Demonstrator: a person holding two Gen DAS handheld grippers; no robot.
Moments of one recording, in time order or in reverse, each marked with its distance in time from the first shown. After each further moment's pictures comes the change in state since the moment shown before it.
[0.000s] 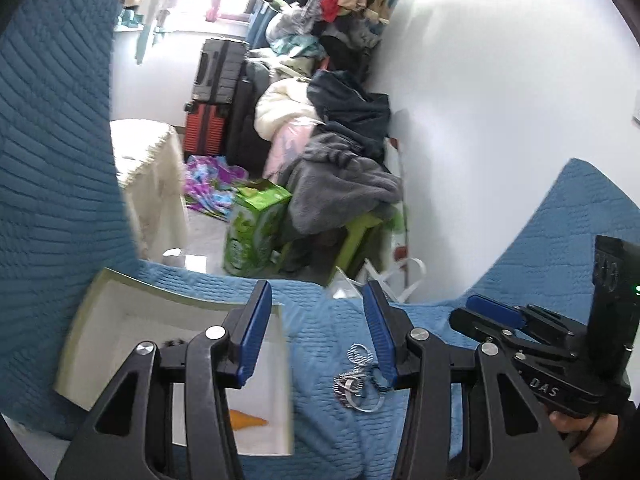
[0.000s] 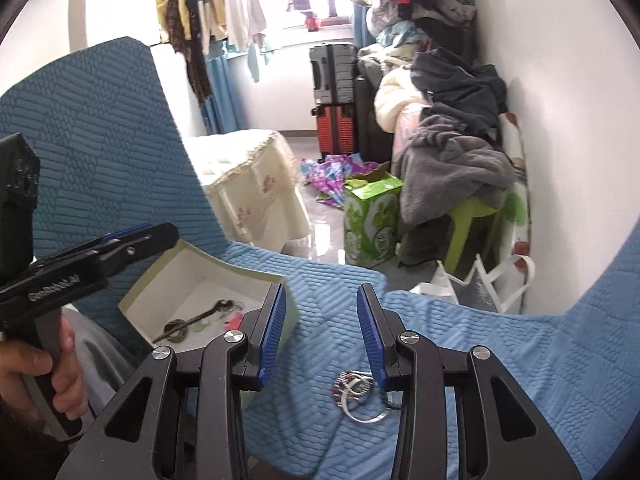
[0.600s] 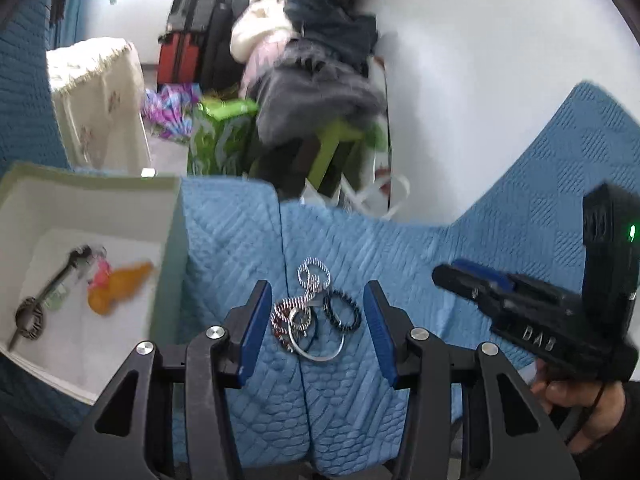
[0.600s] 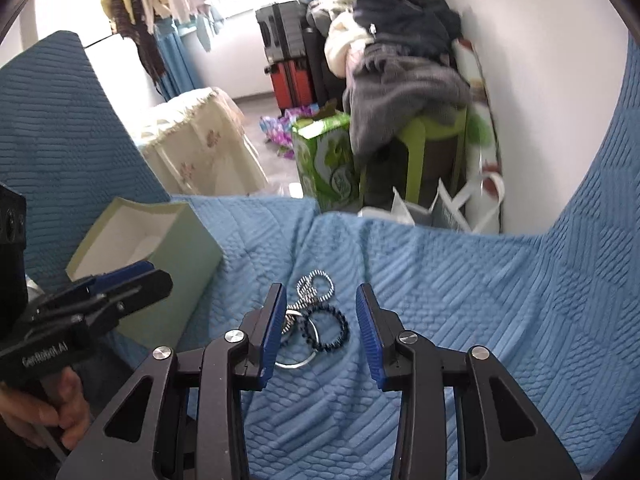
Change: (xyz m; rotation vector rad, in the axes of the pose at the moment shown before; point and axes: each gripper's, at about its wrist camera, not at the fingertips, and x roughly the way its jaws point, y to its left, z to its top) left arm 0.096 -0.054 -0.086 -0.020 0.254 -0.044; right arm 0.048 -0.094 -0.070 0.140 0.181 -0.017
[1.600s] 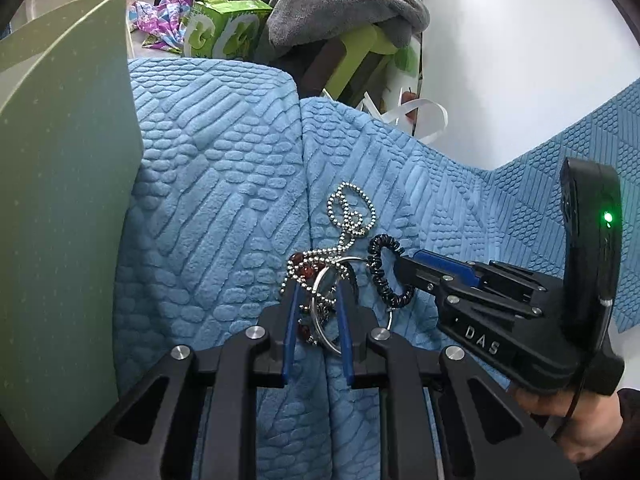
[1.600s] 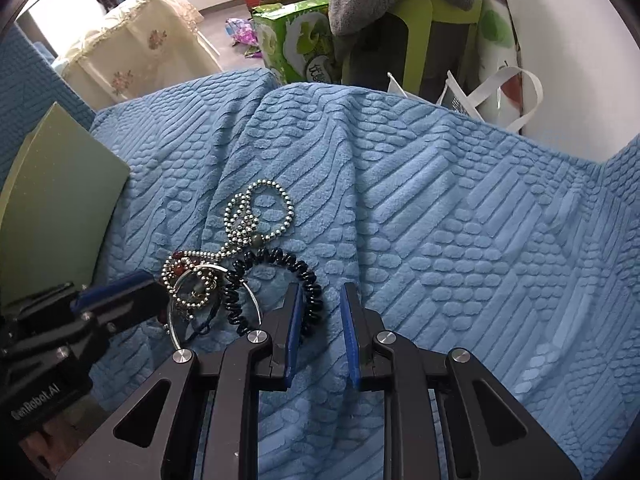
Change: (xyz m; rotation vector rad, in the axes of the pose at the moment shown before) left arm 0.098 0.035 -0.021 -0.100 0.261 -0.017; right arm 0.128 -0.014 -0.026 -0.019 0.320 -0.107
